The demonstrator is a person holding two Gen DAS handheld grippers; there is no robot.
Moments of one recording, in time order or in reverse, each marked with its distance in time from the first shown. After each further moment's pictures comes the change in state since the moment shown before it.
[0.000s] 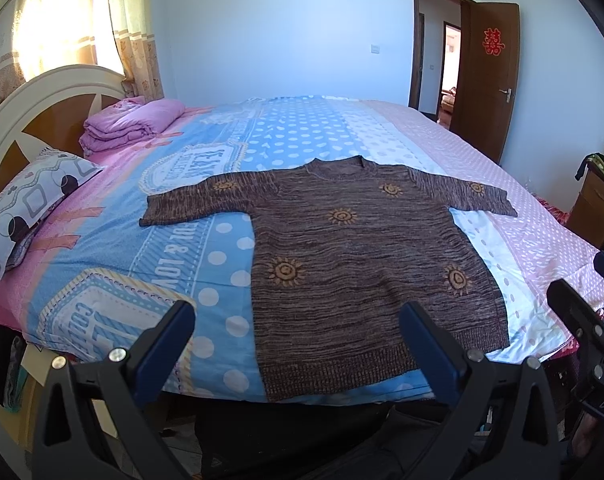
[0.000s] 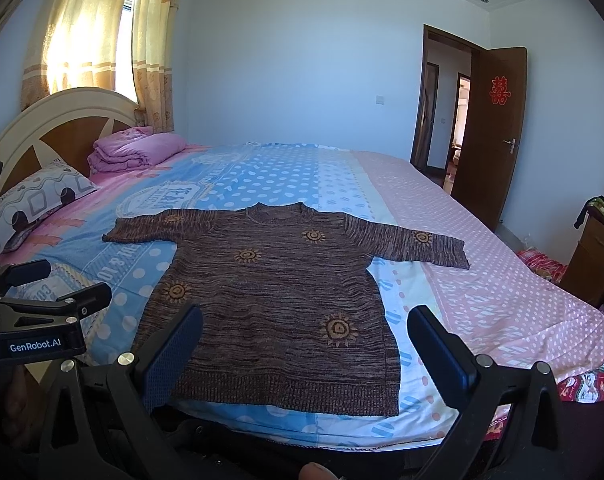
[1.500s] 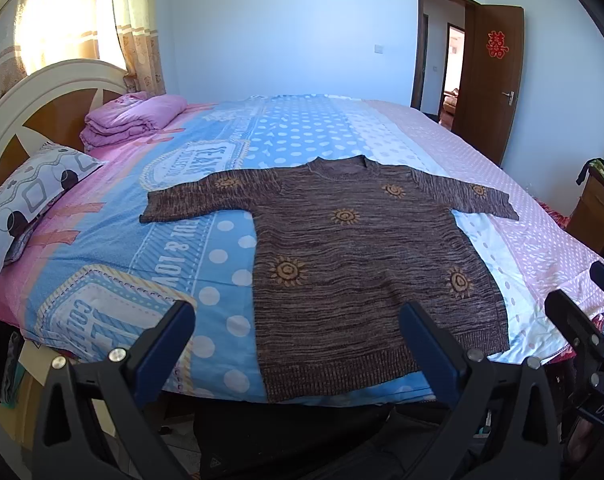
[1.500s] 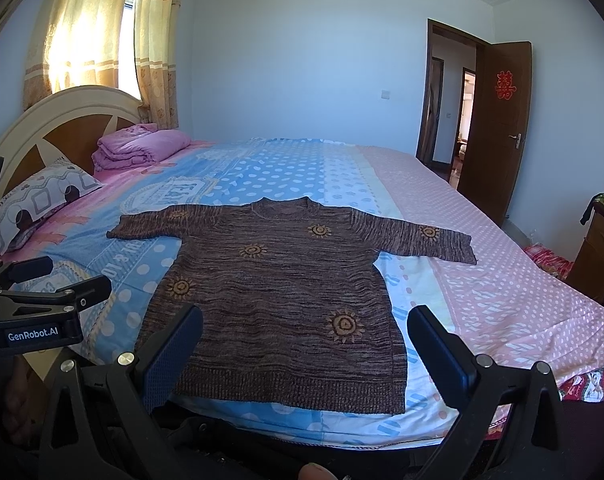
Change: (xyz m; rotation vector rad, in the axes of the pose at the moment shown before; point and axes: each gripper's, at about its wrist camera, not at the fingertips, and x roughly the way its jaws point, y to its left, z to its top) left arm 0.002 0.003 0.003 -0.013 0.007 -0.002; right arm 0.007 -0.001 0.000 0.002 0.023 0.025
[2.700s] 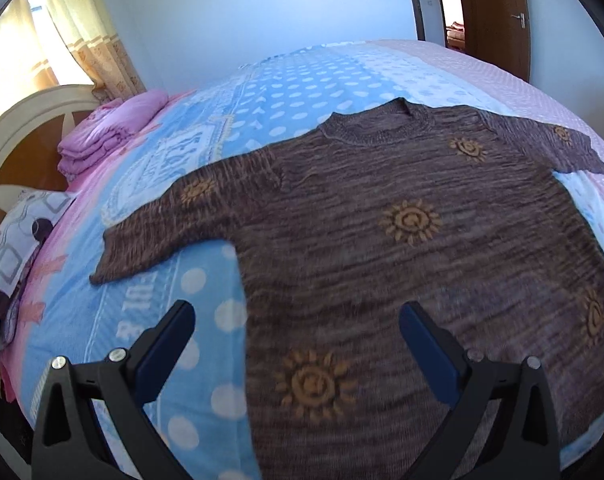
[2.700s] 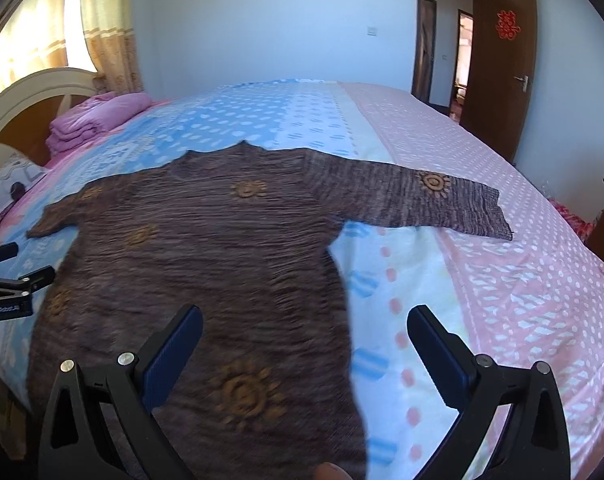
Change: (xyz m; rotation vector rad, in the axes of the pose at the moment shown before) left arm 0.210 -0.024 0.062 0.204 0.129 0.146; right arm 0.228 -0.129 0.010 0.086 0.210 -0.013
